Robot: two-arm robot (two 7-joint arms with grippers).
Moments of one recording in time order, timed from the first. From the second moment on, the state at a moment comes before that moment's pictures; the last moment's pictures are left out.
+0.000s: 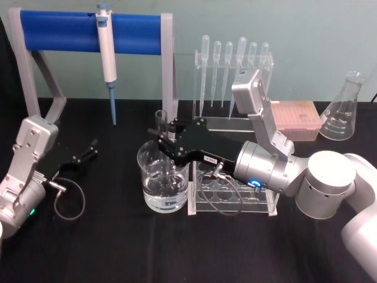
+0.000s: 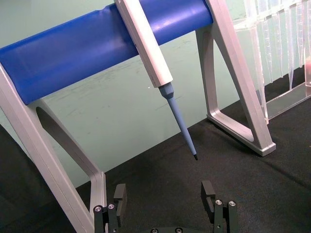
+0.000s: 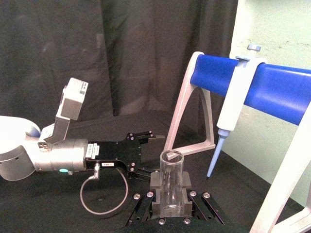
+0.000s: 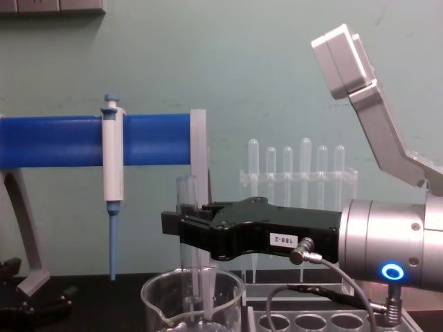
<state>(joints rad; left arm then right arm) -0.20 0.60 0.45 -1.41 -0.25 -0.12 0.03 0.47 0.35 -0.62 -1.41 0.45 0.01 0.59</state>
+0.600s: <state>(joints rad) -0.20 0.60 0.45 -1.41 -0.25 -0.12 0.03 0.47 0.35 -0.62 -1.41 0.45 0.01 0.59</state>
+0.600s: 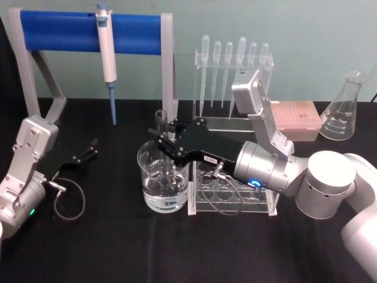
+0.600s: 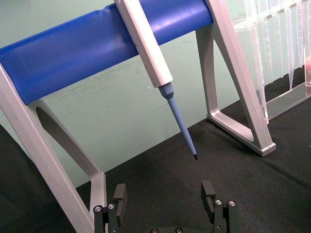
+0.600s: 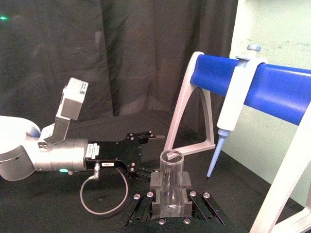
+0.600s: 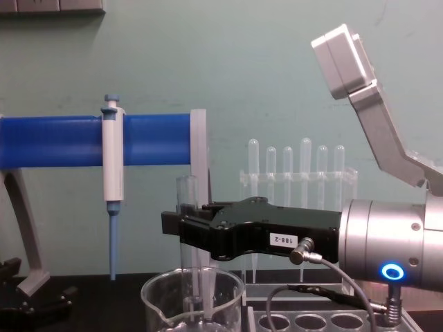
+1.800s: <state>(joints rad) -0.20 0.60 0.45 -1.41 -0.25 -0.12 0.03 0.47 0.35 -0.62 -1.41 0.45 0.01 0.59</state>
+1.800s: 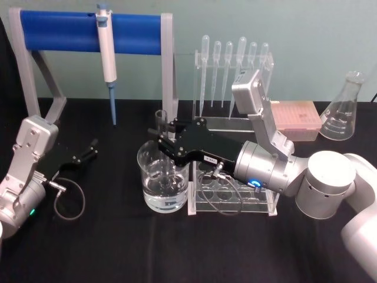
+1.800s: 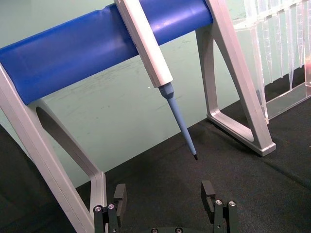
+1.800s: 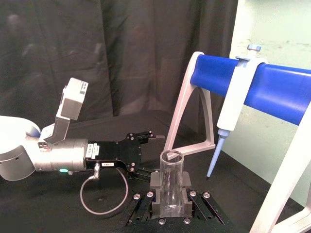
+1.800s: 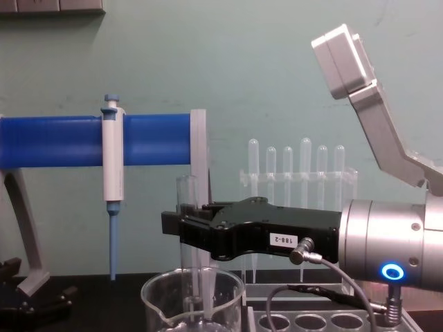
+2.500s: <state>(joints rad) -0.20 0.60 0.45 -1.41 -0.25 -0.12 0.03 0.47 0.35 -0.62 -1.41 0.45 0.01 0.59</state>
